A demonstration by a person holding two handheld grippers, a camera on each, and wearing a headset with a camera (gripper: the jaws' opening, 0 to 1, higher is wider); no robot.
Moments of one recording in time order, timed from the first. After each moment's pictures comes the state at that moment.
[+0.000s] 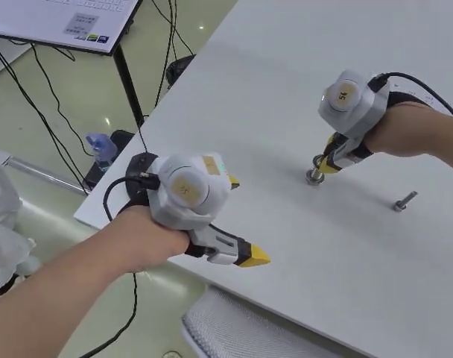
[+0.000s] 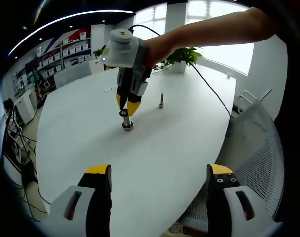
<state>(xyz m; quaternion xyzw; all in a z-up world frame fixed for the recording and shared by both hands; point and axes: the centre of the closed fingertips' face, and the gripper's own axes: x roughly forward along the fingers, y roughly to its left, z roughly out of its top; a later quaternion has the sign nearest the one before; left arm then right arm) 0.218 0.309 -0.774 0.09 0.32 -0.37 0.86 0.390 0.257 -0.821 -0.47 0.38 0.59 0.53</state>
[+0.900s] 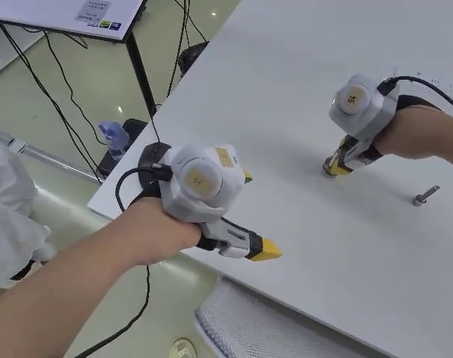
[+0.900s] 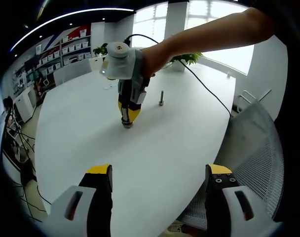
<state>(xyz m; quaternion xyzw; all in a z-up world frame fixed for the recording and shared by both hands) 0.218 0.312 -0.779 0.09 0.33 -0.37 0.86 0.382 0.252 -0.853 -0.47 0.41 0.58 0.52</state>
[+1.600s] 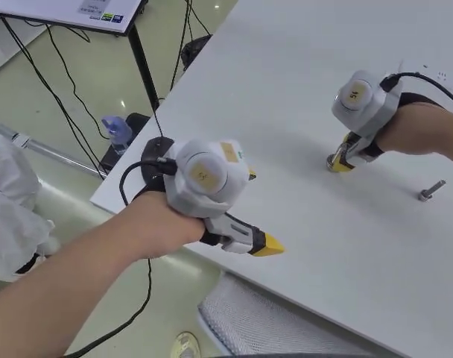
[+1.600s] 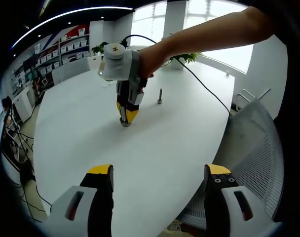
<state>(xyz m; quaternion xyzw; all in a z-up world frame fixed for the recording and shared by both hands) 0.217 0.309 -0.782 0.09 0.34 -0.38 0.86 0.393 0.257 -0.866 -0.46 0.42 0.58 0.53</state>
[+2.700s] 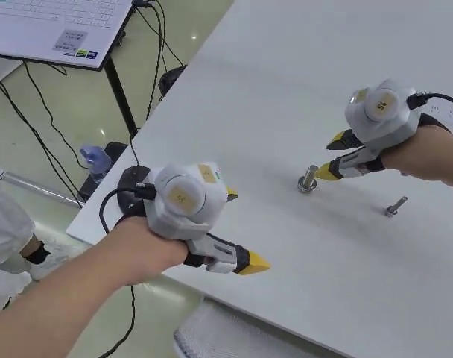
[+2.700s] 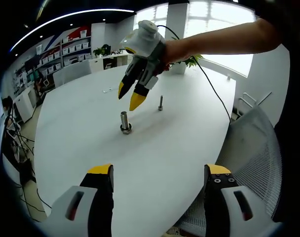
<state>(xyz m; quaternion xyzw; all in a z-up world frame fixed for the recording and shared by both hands) 0.225 0.300 -0.767 0.08 0.33 -0.37 0.86 0.392 0.241 -0.777 -0.36 0.31 0.60 0.65</state>
